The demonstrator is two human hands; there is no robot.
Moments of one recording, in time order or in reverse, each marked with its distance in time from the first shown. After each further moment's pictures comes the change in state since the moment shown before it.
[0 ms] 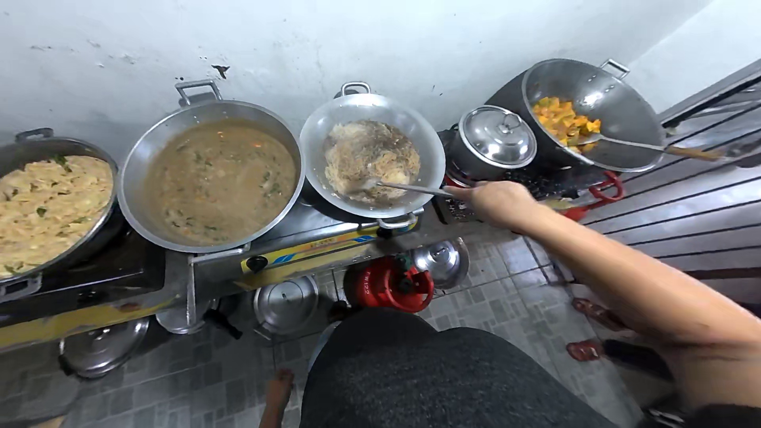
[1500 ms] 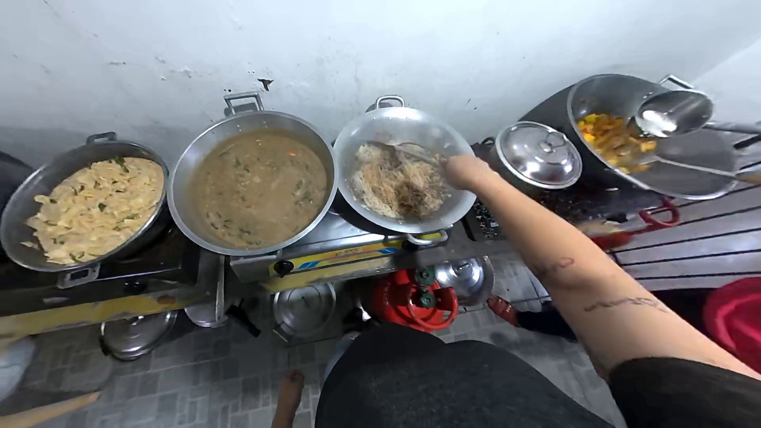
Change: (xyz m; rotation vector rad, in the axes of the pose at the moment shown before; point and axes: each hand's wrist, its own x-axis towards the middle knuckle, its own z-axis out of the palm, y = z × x) left_hand -0.057 0.067 -0.043 0.014 0.017 0.003; right_hand 0.134 -0.061 -0.054 0.260 0.088 0.034
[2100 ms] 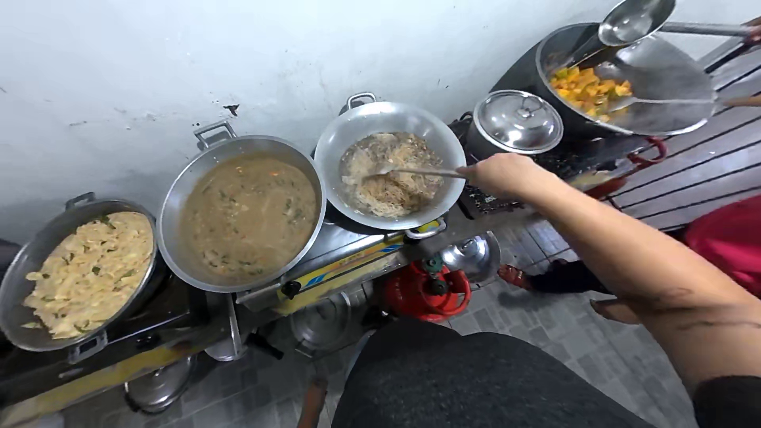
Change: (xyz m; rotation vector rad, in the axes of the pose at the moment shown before) left_hand 0.064 -0.015 -0.017 0.103 -0.078 0.000; right_hand -0.080 0.042 -0.001 -0.086 -0.036 0.042
